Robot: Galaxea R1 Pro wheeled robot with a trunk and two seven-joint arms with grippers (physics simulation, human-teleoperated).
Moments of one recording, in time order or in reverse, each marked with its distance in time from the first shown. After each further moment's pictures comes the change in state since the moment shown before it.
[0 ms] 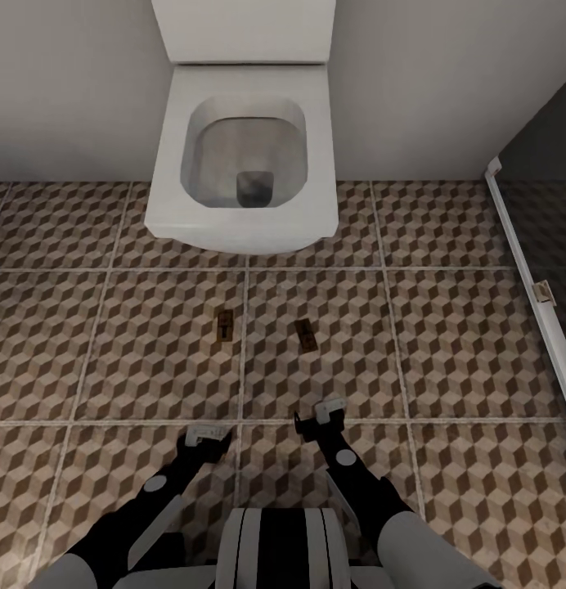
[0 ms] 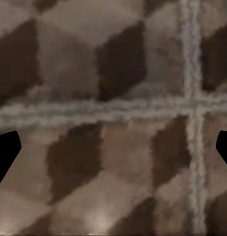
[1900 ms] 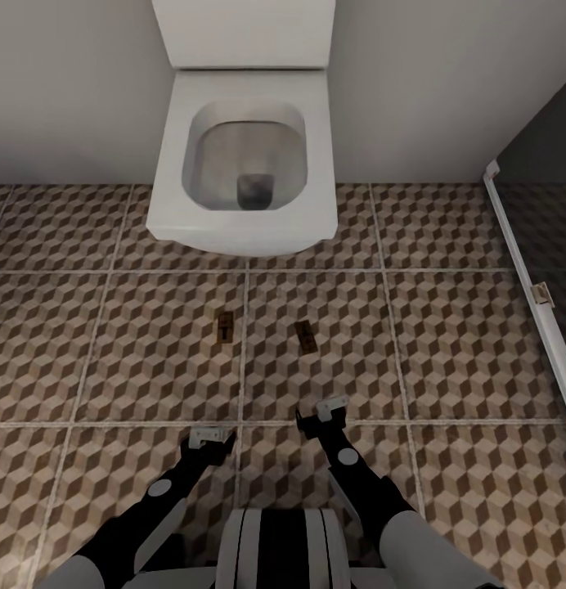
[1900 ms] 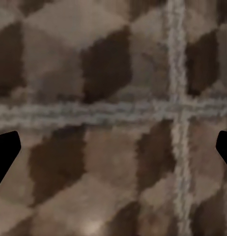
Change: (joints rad) left arm 0.000 -0.029 -0.001 0.039 0.000 -0.050 -0.001; right arm 0.000 -0.009 -0.001 -0.011 0.002 -0.020 0.000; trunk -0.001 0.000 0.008
